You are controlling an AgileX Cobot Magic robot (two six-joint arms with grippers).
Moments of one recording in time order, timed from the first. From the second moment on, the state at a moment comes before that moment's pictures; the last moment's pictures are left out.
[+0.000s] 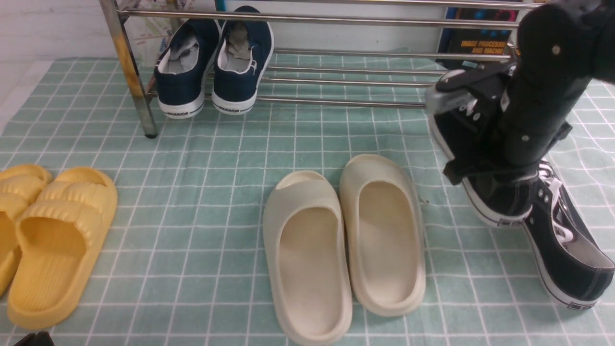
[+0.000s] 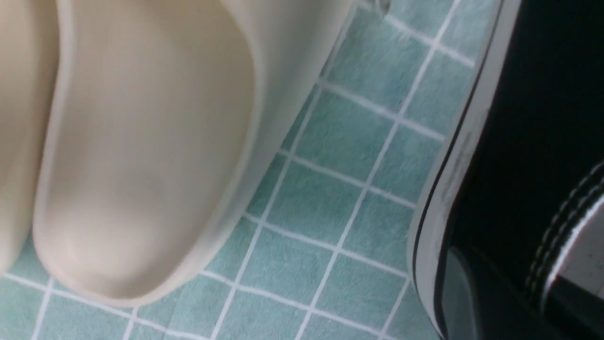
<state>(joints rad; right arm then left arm) 0.39 1.74 -1.49 -0.04 1.14 0.05 0.00 -0.01 0.03 -0.06 0.36 -0.10</state>
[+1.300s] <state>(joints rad) 0.24 2.22 -2.16 0.04 1.17 -0.13 0.00 -0.01 0.03 -0.06 0.36 -0.10</state>
